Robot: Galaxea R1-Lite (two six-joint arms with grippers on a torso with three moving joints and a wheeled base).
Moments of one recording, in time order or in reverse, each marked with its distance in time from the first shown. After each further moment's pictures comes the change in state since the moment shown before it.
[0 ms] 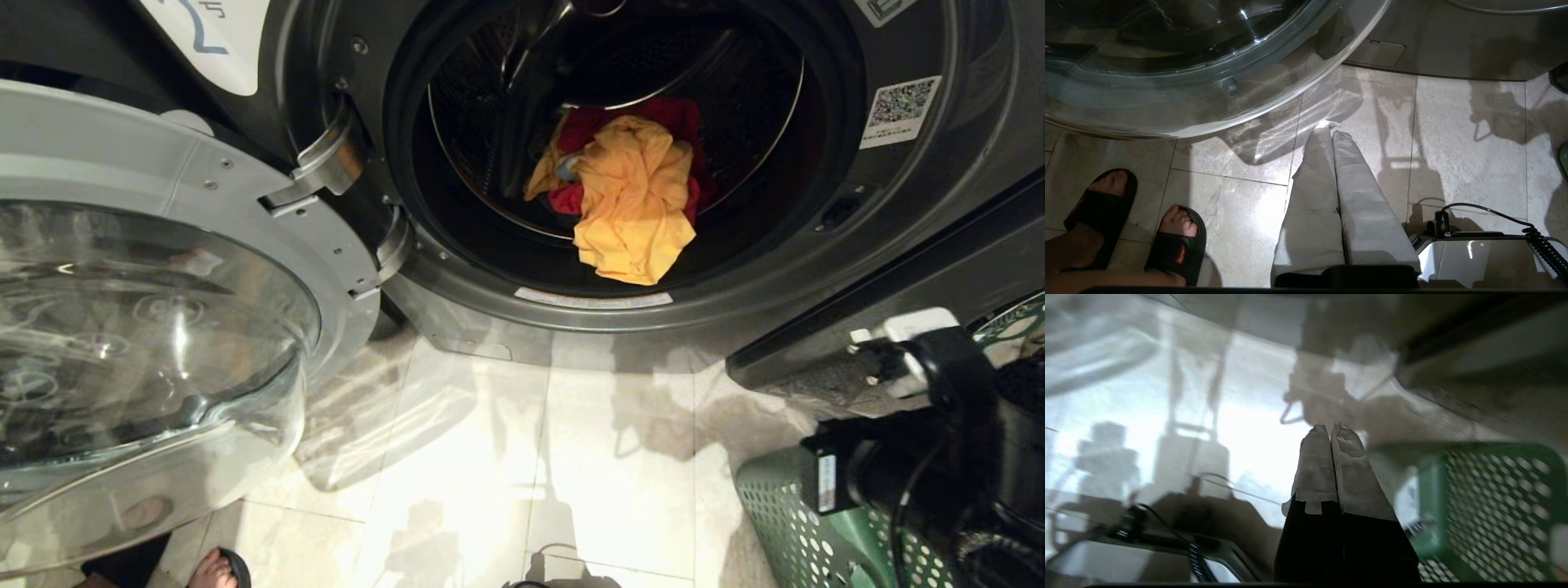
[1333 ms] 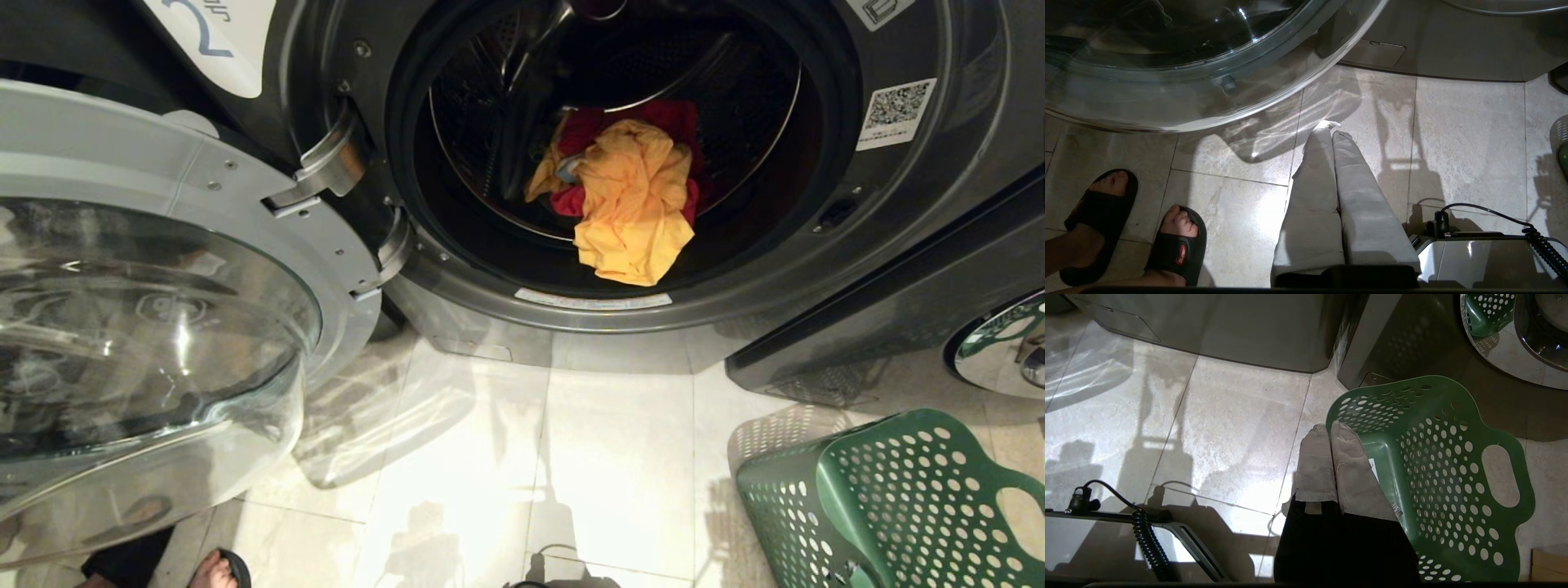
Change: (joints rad) left arm 0.000 0.000 0.000 0.000 0.000 0.000; right arm -0.762 -1.289 0.534 0.398 0.668 -0.208
